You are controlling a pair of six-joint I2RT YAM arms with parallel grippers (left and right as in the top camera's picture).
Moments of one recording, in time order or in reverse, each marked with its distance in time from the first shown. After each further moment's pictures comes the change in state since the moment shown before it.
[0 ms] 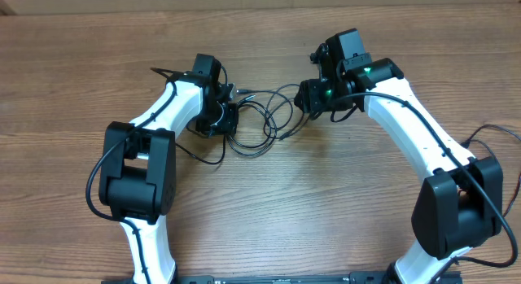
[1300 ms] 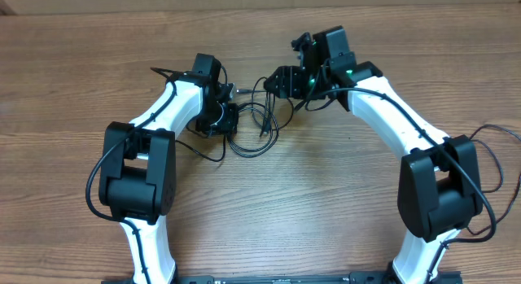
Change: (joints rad) left arm 0.000 -0.002 0.002 -0.004 -0.002 0.000; right arm 0.035 0.118 -0.004 0.355 -0.253 0.158
